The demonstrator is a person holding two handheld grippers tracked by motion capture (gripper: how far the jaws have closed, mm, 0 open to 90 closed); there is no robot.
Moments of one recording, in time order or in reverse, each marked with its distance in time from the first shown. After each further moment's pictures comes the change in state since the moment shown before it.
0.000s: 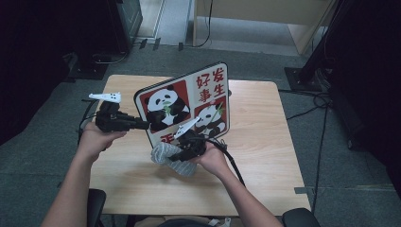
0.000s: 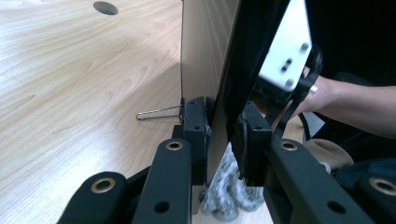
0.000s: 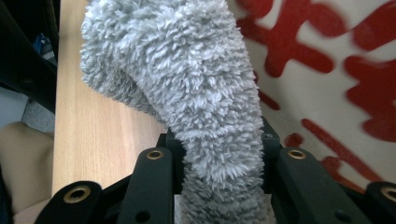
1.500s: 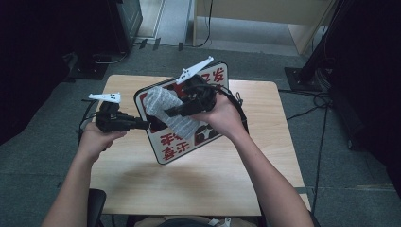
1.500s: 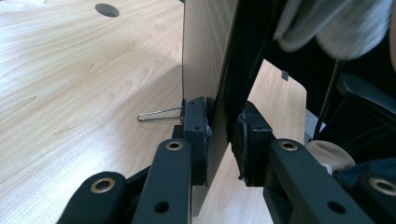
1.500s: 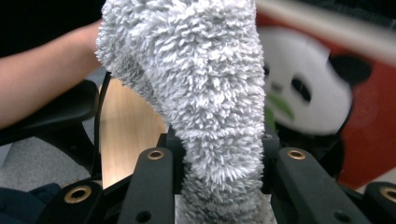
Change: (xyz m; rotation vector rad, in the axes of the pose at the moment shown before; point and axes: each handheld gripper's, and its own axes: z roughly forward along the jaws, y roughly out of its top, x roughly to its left) left arm 0.000 -0.001 0.000 -0.010 0.005 0.000; right arm 0.031 0.125 -0.147 -0.133 -0.085 -0.073
